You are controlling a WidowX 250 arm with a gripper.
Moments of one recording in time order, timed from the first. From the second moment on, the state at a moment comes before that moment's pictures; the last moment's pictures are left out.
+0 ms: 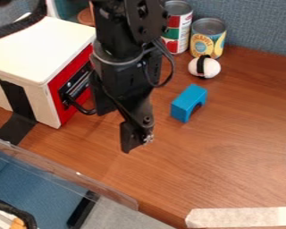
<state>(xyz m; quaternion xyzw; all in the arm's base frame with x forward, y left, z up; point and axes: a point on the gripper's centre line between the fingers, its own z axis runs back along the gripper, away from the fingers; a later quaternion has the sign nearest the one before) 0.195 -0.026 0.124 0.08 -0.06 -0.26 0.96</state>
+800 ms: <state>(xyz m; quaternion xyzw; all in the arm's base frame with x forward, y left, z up) 0.242 0.021 0.112 0.03 -0.08 -0.12 0.99</state>
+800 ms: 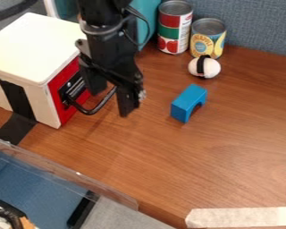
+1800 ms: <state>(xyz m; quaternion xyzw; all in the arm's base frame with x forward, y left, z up) 0.286 0.037 0.071 0.14 -0.12 -0.15 0.97</state>
